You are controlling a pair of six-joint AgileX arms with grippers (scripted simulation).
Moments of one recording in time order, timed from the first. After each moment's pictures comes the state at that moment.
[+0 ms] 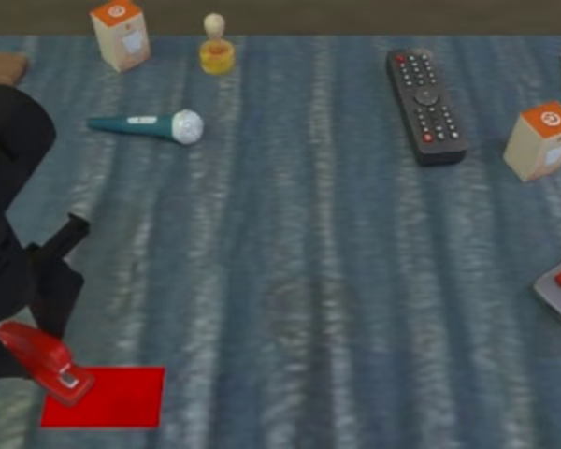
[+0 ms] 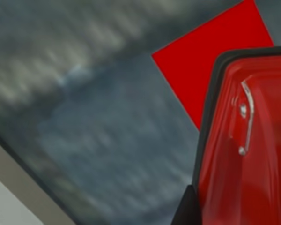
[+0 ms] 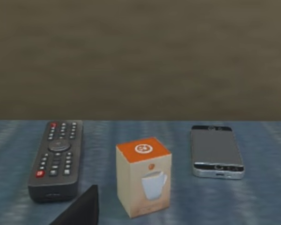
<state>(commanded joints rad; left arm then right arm) -0.27 1.44 0.99 -1.19 0.08 -1.27 0.00 0.00 0.00 0.00 0.00 0.00</state>
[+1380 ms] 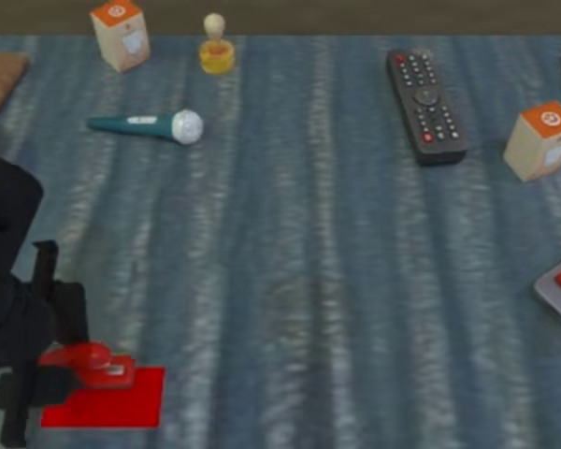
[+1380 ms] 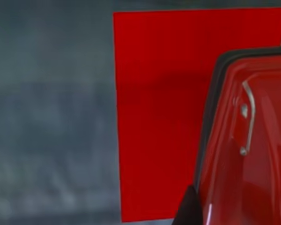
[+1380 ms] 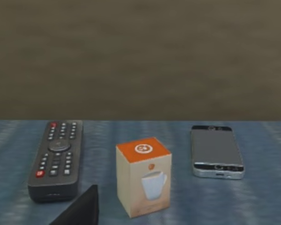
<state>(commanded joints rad) -0.23 1.39 0.69 -0.71 0.20 -1.79 0.00 0.00 0.00 0.00 0.00 0.00</state>
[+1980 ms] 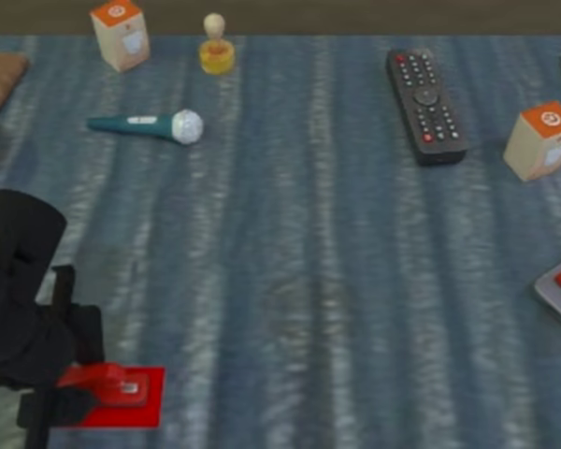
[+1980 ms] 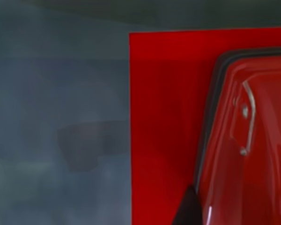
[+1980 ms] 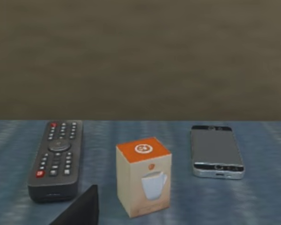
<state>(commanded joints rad) -0.26 1.48 0.59 -0.53 0.20 -1.82 0.00 0.00 0.00 0.00 0.00 0.00</state>
